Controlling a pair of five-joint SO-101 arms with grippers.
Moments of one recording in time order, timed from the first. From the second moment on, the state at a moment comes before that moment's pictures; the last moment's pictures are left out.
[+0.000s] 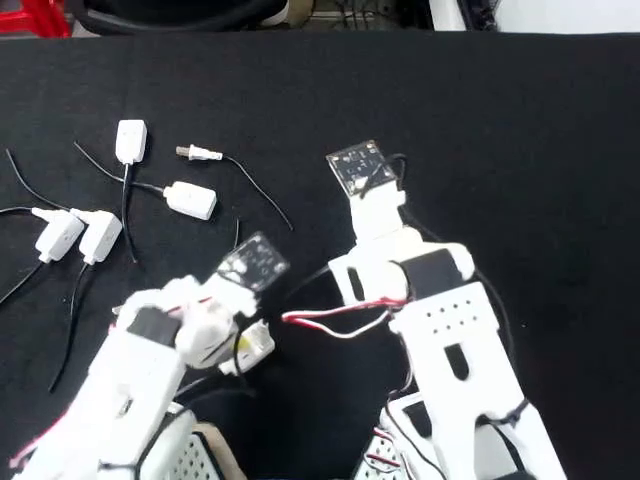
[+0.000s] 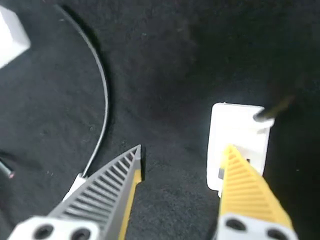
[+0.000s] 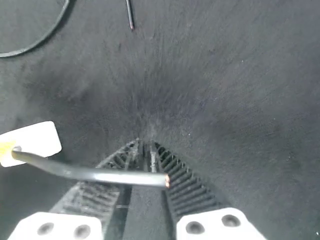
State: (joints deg) left arm 15.0 -47.6 71.3 57.6 -31.2; right arm -18.5 -41.5 43.5 73.6 4.2
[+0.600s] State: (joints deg) left arm 18.7 -42.5 55.3 77.8 -23.7; right arm -18.5 -39.4 43.5 72.6 4.2
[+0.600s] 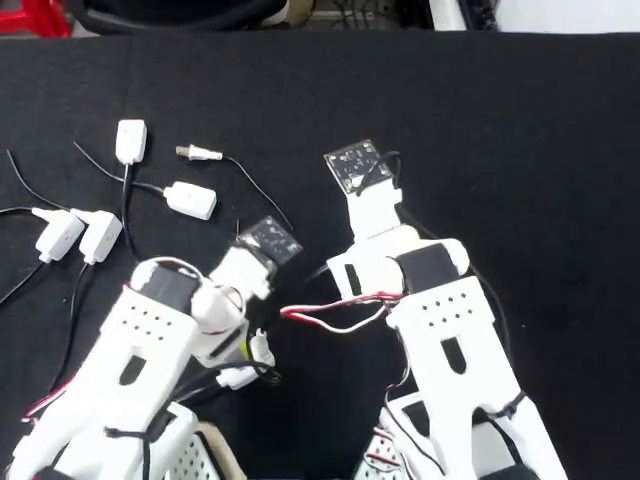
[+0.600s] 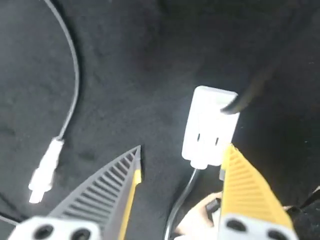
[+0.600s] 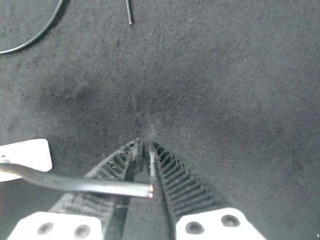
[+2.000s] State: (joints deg) left arm -19.0 -28.7 39.7 71.5 -22.8; right arm -18.5 -39.4 44.2 72.4 4.2
